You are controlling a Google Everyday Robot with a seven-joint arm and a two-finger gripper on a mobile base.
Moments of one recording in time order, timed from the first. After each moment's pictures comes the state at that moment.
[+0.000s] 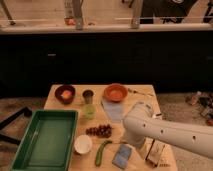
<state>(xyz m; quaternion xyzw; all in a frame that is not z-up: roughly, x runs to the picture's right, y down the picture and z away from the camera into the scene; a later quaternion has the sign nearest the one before) 0.128 0.291 0.700 -0.35 -0.14 -0.38 0.85</state>
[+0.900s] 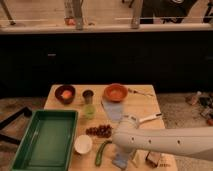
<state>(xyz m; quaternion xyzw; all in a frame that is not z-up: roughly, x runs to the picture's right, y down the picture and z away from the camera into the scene) 0.091 0.338 0.709 -0.35 -0.16 -0.44 0.81</state>
